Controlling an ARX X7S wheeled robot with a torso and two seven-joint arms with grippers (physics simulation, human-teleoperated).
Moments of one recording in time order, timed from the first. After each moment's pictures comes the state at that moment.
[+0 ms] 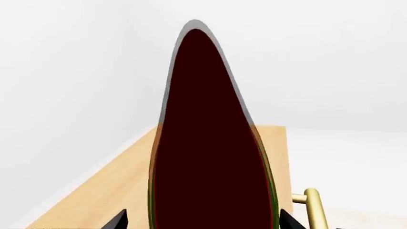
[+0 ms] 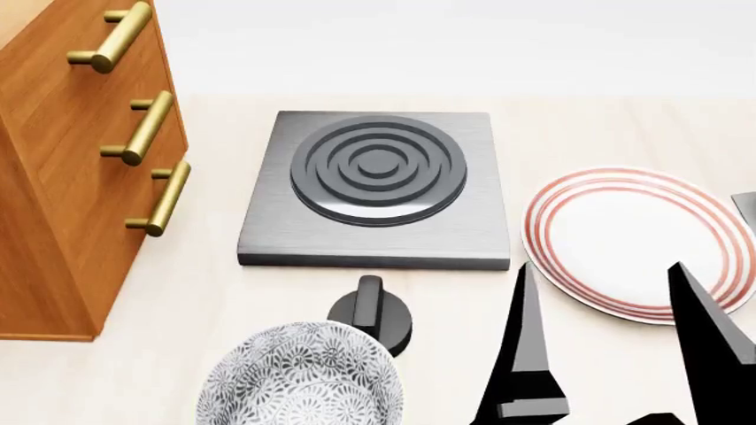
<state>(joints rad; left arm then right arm) -1.45 -0.44 0.34 -0.52 -0.46 -0.86 -0.28 0.00 0.57 0.12 -0.93 0.85 0.41 0.41</state>
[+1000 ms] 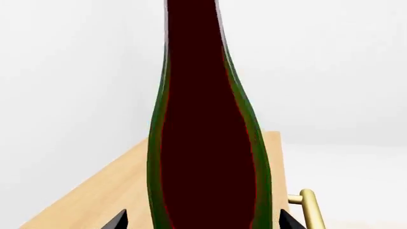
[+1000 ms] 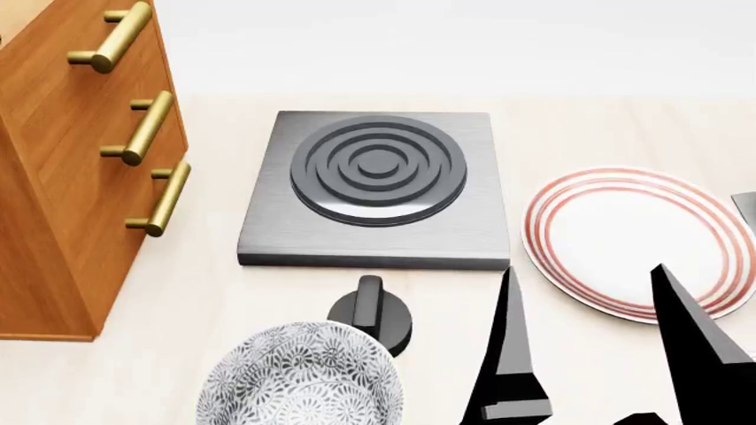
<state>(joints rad) -1.31 -0.48 0.32 -0.38 -0.48 -0.76 -0.28 0.01 0.57 0.07 -0.93 0.84 0.40 0.42</state>
